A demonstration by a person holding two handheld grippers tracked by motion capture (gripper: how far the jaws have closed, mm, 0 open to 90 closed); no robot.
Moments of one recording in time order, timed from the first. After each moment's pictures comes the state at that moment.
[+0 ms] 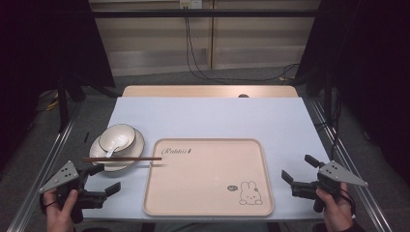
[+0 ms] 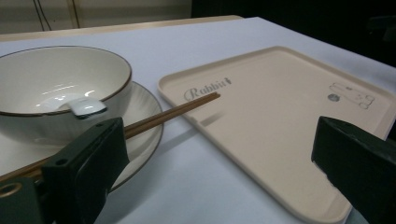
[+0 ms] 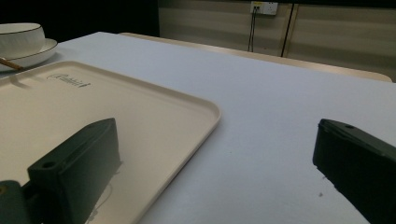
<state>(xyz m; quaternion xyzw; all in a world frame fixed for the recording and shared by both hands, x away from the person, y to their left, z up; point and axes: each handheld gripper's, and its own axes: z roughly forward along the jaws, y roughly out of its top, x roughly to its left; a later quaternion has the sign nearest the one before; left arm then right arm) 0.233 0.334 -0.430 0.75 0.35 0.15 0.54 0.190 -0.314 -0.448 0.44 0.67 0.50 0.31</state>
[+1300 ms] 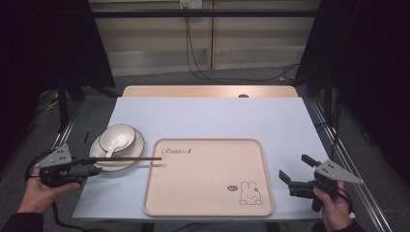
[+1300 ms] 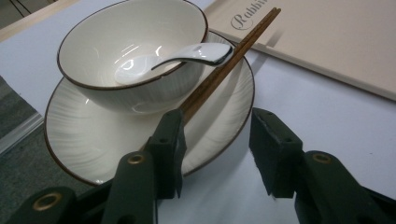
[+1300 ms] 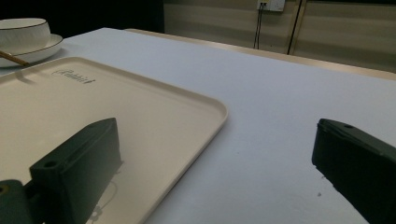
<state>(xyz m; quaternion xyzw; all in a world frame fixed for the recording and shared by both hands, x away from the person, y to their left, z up) 0.300 0.390 -0.427 0.87 0.22 0.15 0.41 0.194 -0.310 -0.449 0.44 0.68 0.50 0.30</state>
